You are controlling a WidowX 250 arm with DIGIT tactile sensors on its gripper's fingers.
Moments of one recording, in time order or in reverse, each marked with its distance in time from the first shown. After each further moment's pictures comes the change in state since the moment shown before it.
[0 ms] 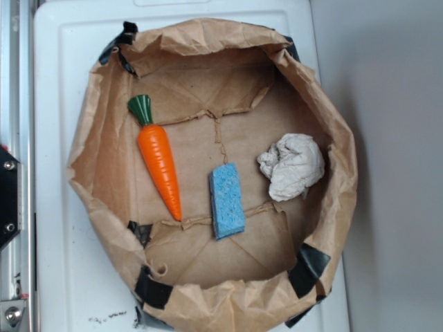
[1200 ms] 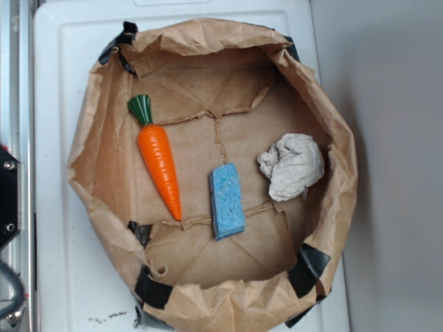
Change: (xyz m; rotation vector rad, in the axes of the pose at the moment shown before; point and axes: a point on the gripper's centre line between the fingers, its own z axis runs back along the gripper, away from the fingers) arm 0.015 0.010 -0.010 0.025 -0.016 -0.050
